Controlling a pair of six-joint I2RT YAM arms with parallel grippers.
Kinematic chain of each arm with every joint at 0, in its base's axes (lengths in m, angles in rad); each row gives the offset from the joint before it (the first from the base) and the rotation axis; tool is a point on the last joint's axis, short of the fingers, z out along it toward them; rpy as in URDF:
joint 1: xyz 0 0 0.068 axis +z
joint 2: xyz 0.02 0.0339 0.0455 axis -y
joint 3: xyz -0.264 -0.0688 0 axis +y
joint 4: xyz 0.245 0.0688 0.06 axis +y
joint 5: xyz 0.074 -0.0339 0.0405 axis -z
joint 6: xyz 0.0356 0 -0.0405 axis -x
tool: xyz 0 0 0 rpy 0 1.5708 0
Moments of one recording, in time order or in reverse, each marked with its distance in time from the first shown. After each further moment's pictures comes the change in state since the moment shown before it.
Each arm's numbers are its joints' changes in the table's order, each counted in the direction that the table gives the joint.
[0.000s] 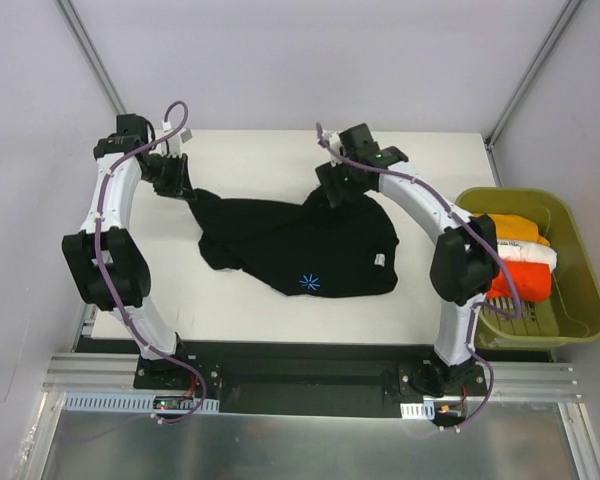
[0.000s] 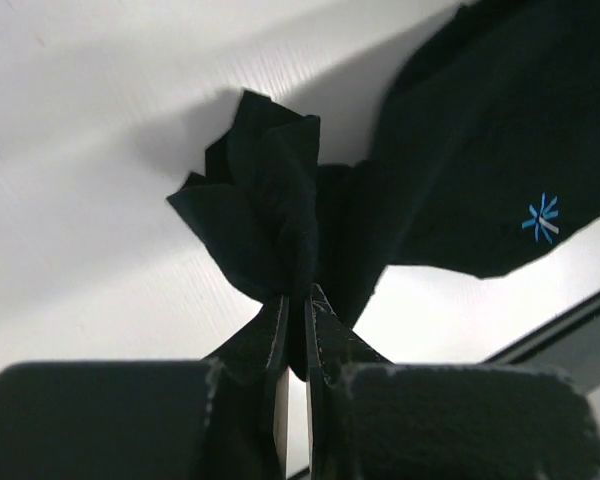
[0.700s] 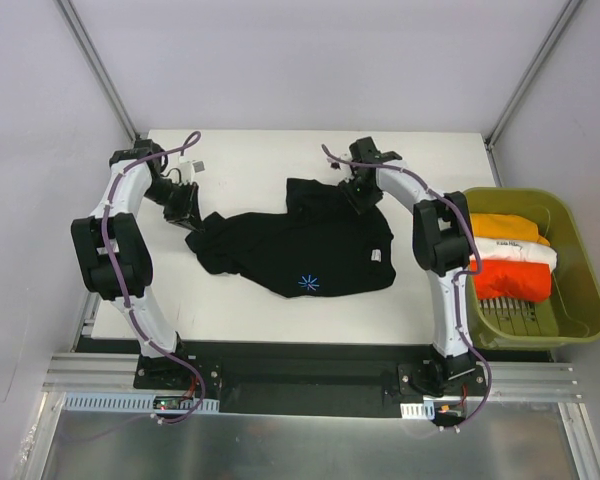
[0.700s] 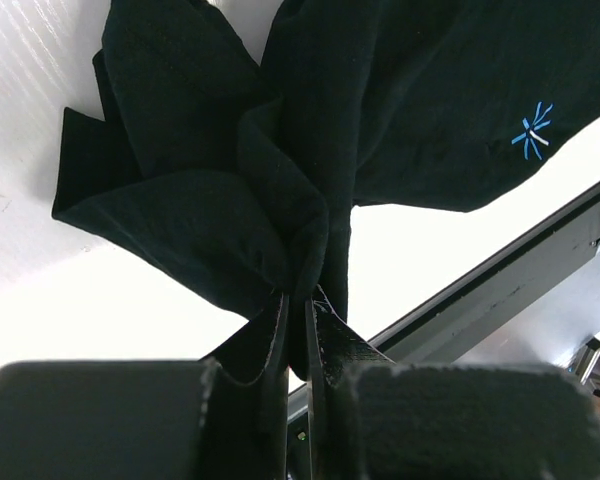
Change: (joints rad) left arm 0.000 -0.092 0.119 0.148 0.033 -0.062; right arm -0.132 -0.323 -0.117 0.022 0.056 0.251
